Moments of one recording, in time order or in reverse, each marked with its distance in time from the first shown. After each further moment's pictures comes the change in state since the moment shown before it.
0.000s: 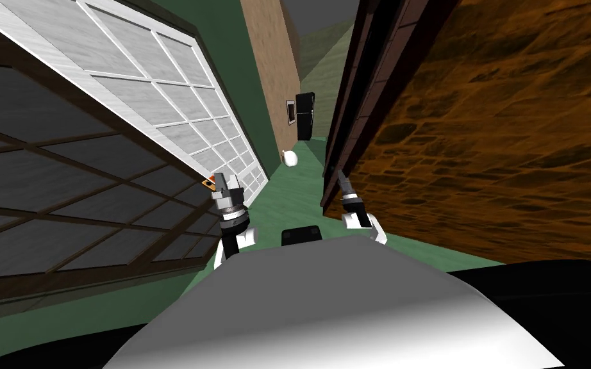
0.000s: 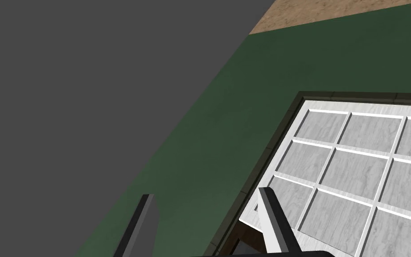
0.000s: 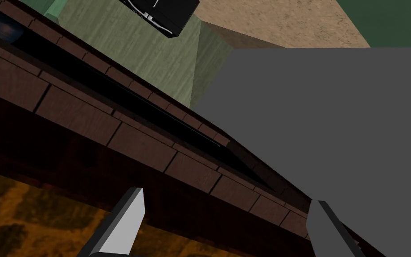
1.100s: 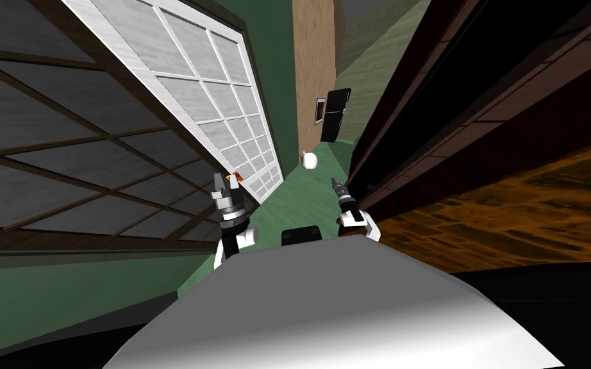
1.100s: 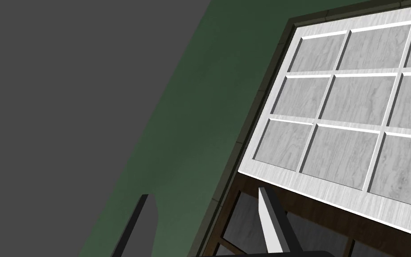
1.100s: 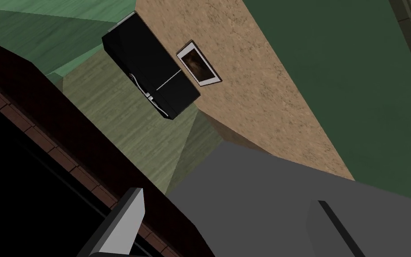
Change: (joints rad) arm -0.063 -0.022 -0.003 0.139 0.079 0.190 0.160
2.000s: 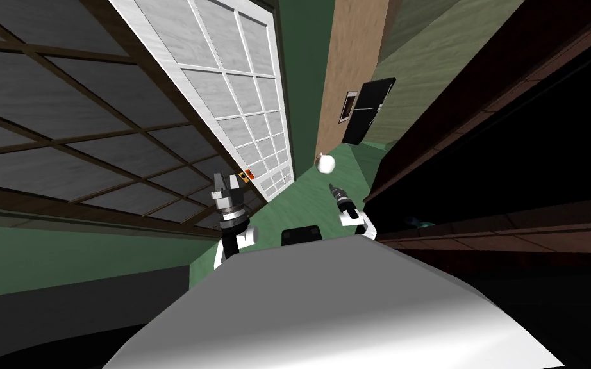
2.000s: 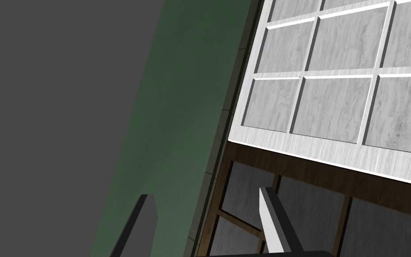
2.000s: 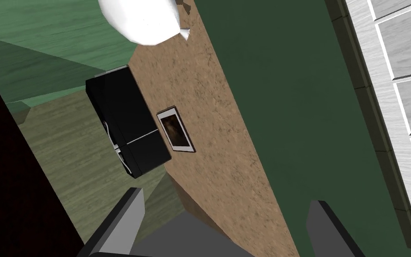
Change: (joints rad) arm -0.039 -0.008 0.001 0.102 0.068 0.158 0.136
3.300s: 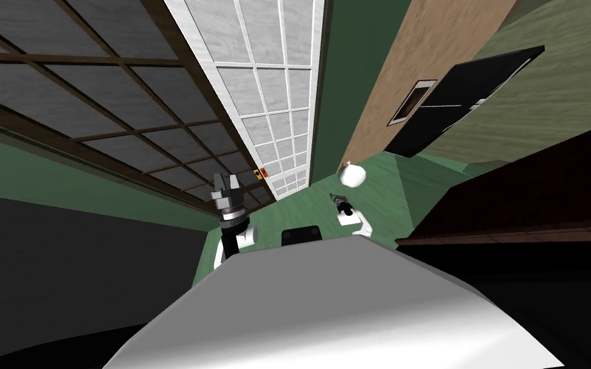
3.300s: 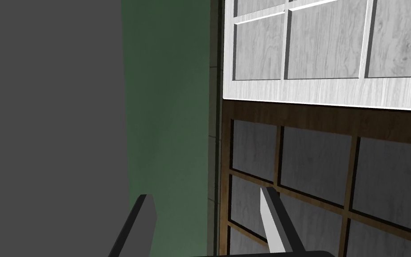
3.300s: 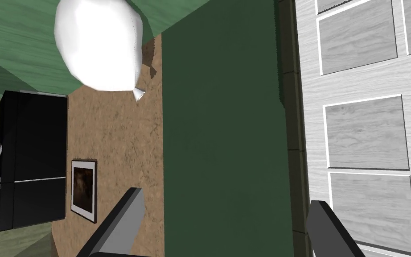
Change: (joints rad) arm -0.061 -0.017 -0.003 0.153 0.096 0.246 0.199
